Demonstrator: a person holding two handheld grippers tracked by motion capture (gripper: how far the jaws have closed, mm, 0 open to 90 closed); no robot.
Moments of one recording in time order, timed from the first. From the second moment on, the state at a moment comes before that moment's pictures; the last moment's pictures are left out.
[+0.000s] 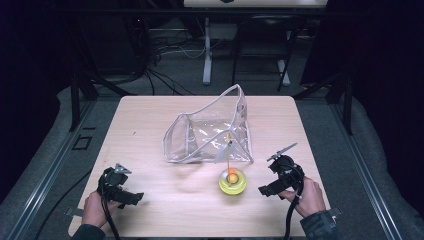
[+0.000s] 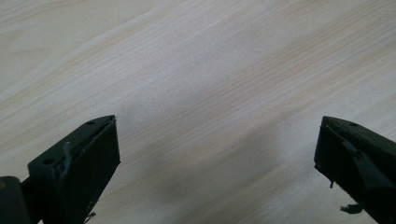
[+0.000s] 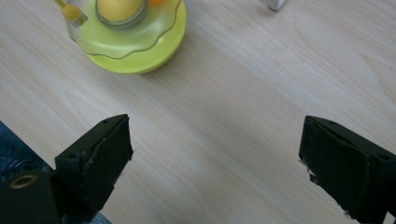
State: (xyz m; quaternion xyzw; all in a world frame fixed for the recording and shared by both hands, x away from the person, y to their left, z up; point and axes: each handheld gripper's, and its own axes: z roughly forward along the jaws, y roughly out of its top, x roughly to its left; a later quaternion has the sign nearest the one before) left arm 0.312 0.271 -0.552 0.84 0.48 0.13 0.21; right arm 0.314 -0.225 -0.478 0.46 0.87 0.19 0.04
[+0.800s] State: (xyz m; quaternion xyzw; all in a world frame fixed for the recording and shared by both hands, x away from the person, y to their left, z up) left arm 0.313 0.270 -0.552 0.84 0.48 0.12 0.22; right arm 0.327 -0.191 -0.463 0.41 0.89 0.19 0.04
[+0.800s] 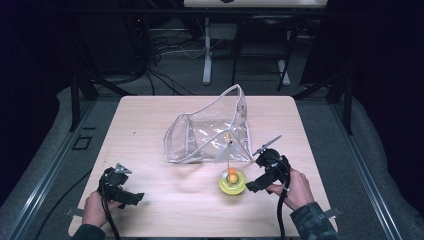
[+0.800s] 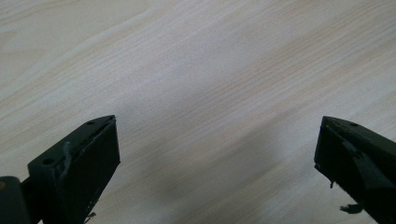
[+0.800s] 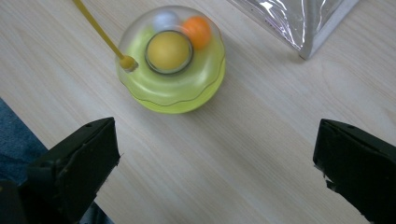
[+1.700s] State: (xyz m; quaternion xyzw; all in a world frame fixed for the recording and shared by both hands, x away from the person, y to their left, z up) left arm 0.314 0.270 -0.553 0.85 0.47 0.11 0.21; right arm 0.344 -0.145 -0.431 0.37 0.91 0.21 0.03
